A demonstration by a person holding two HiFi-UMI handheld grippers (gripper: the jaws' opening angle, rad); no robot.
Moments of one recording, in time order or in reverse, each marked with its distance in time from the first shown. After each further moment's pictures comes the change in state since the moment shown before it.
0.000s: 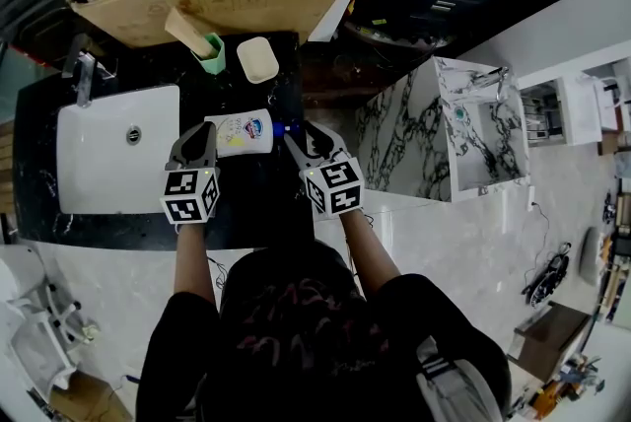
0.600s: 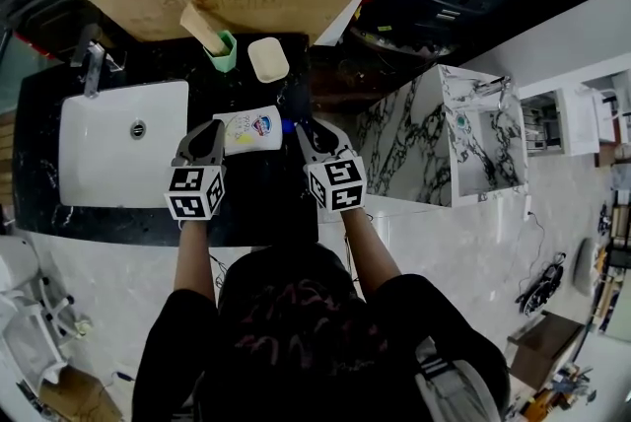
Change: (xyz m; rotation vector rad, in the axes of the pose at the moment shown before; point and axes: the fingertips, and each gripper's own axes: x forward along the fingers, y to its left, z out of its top) left arm -0.003 0.001 0.000 -0.025 -0.025 -0.035; right arm 0.005 -0.004 0.015 -0.038 -0.034 -0.070
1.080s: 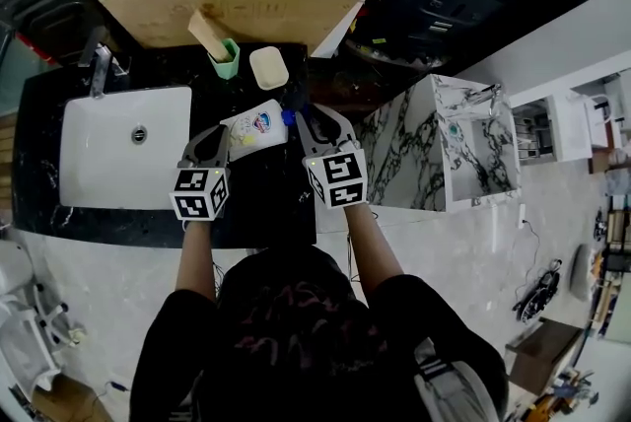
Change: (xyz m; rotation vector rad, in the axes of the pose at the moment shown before) left arm -0.005 -0.007 0.000 -0.038 -0.034 -0.023; right arm -0.013 0.010 0.069 -0.184 -0.093 -0.029
